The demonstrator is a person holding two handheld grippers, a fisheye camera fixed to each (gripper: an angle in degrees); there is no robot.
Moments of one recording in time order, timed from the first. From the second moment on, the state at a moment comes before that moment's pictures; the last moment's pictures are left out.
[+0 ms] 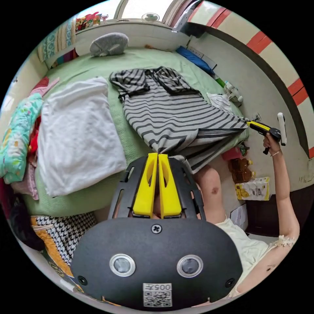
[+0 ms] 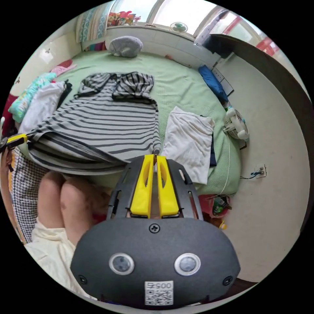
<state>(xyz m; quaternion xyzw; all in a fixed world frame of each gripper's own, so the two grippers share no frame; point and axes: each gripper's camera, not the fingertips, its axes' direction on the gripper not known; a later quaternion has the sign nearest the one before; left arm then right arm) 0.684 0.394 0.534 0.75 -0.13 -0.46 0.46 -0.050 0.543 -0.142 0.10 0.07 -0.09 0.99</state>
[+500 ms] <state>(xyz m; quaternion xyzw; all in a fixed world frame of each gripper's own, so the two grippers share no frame) 0.636 0.312 0.645 0.68 -0.01 -0.49 0.54 -0.026 0.665 -0.036 -0.06 0.02 -0.11 0.99</state>
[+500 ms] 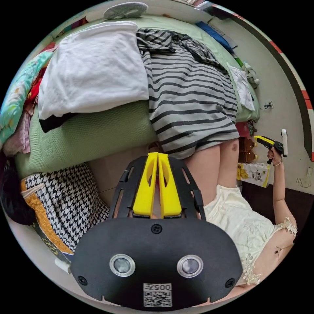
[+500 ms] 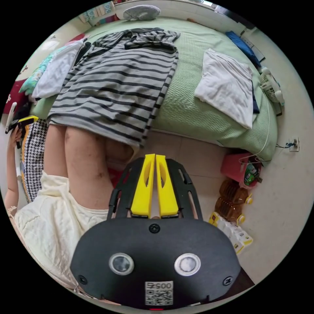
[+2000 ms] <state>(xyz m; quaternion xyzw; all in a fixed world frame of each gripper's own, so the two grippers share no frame) 0.583 0.188 0.452 0.68 -0.11 -0.51 0.51 -0.138 0.538 0.011 0.09 -0.05 -0.10 0.99</state>
